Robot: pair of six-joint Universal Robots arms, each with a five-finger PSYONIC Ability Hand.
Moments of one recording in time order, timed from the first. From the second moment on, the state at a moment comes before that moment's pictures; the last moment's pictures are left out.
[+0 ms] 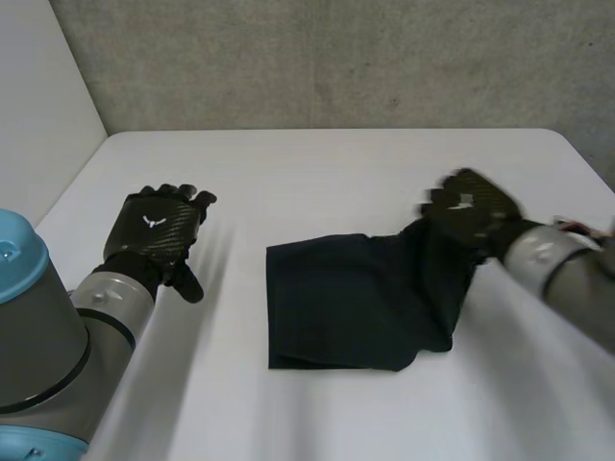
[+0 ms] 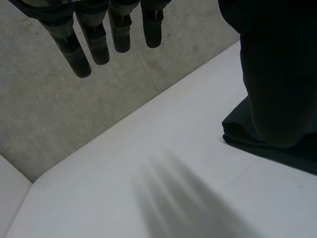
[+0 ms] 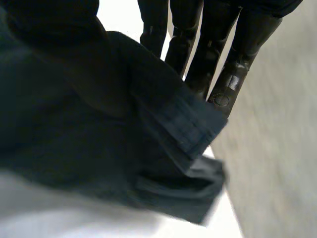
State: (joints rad) left arm 4.22 -1.70 -1.81 3.34 -1.70 3.41; right arm 1.82 -1.25 1.59 -0.08 1.09 2.22; left_hand 0.19 0.20 0.21 0.20 0.05; right_hand 0.94 1.18 1.20 1.19 0.96
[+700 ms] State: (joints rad) left arm 4.15 -1.74 -1.57 3.33 -1.70 3.36; right arm 2.10 -1.28 1.42 -0.08 1.23 3.01; left_hand 0.19 0.20 0.21 0.20 0.05; right_hand 0.21 0.22 0.22 0.24 0.07
